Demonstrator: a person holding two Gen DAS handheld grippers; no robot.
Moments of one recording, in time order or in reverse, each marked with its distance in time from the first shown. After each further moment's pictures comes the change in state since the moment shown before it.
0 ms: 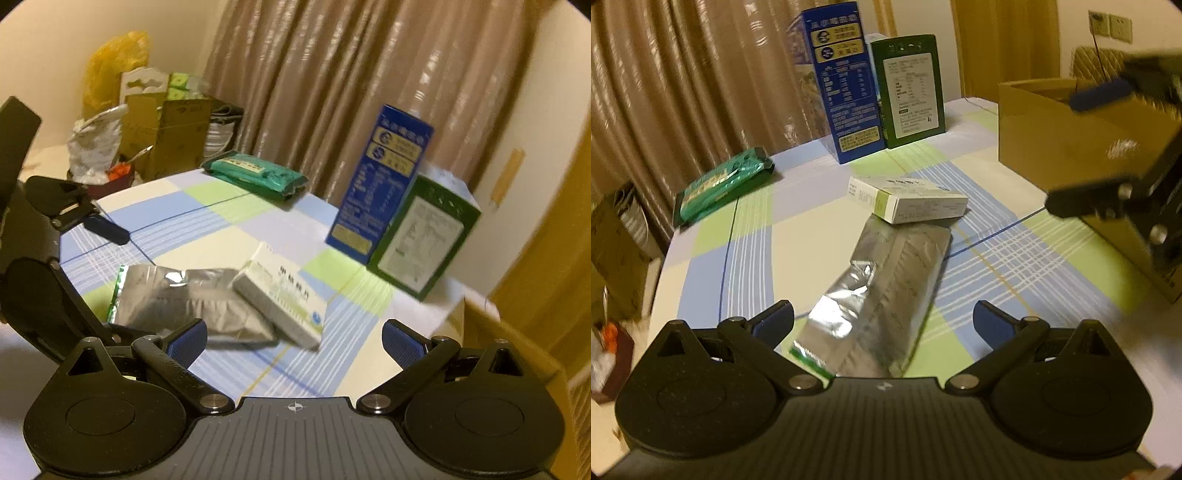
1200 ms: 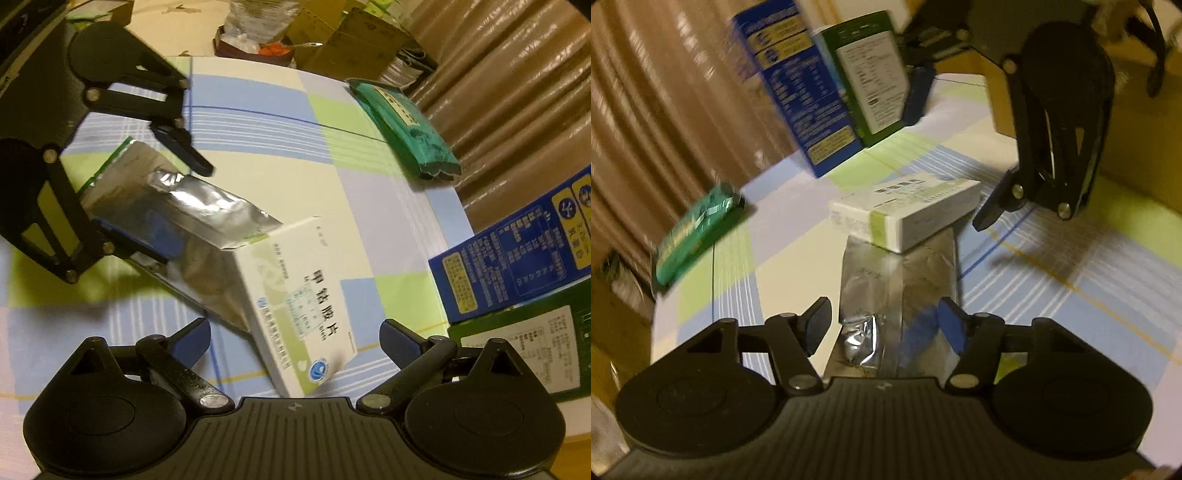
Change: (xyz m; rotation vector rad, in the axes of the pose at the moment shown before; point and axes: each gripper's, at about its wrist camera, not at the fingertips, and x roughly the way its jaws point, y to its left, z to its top) left arm 0.066 0.012 0.012 0.195 -0.005 -0.019; right arm 0.153 -0.030 0.030 -0.553 0.236 0.355
